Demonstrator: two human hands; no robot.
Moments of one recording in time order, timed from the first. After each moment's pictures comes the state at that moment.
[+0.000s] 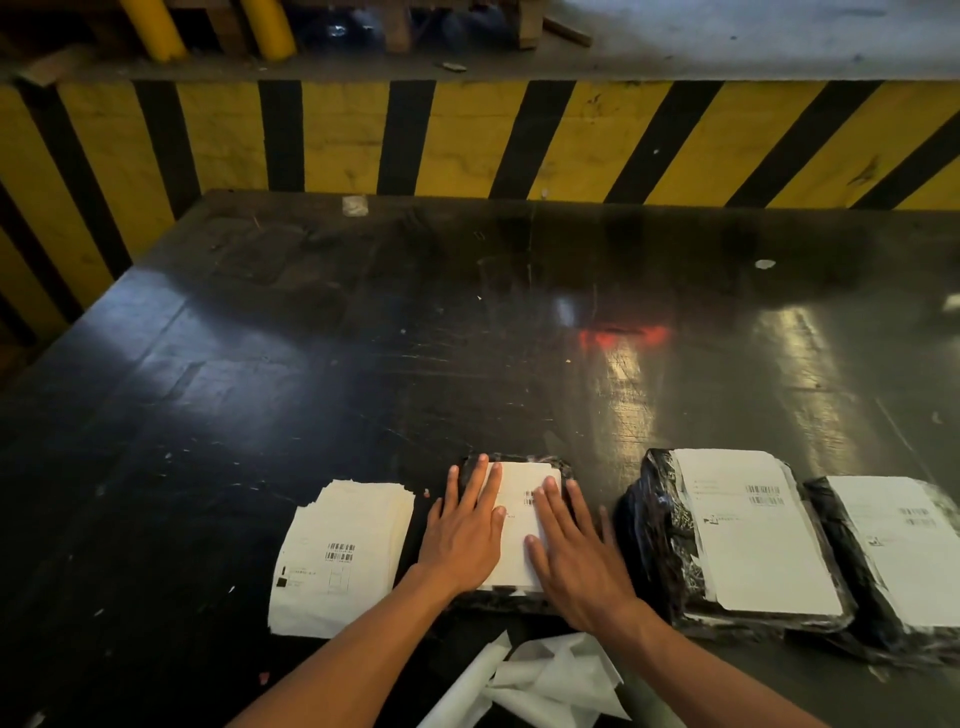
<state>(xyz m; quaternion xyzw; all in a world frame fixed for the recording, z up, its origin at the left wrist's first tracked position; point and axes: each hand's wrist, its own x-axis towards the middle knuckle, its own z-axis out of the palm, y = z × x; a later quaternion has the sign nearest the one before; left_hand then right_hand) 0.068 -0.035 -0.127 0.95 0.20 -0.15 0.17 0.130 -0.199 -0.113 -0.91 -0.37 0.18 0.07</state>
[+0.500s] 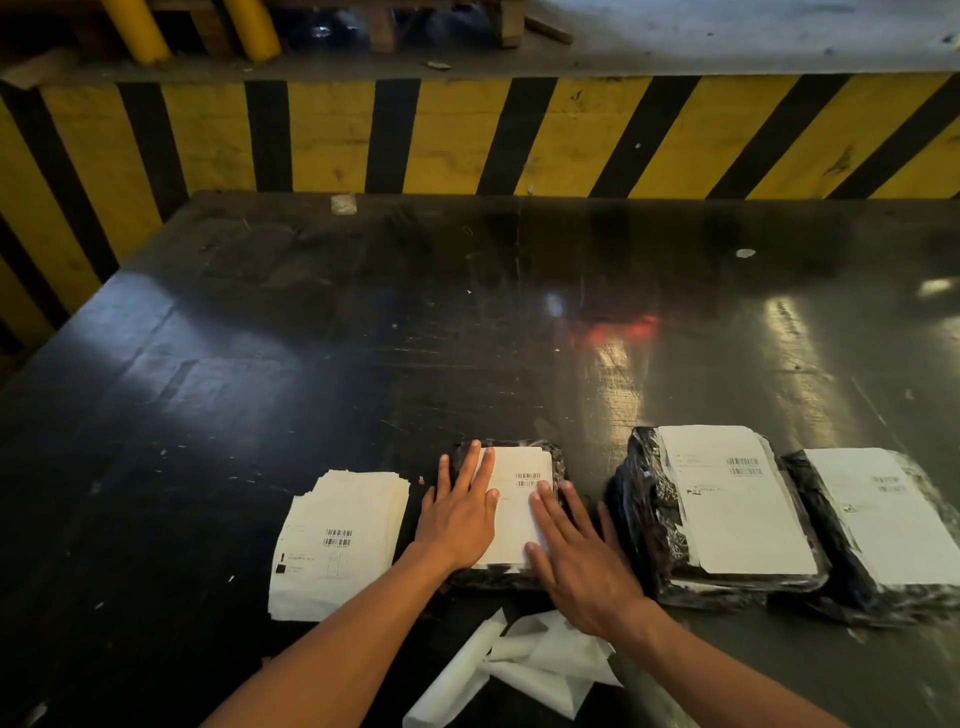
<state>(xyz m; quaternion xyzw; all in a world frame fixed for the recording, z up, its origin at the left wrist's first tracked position) 0.070 -0.035 -0.125 0.95 0.21 -0.17 0.19 0.113 -0.223 -0.108 -0.90 -0.40 0.18 0.05</state>
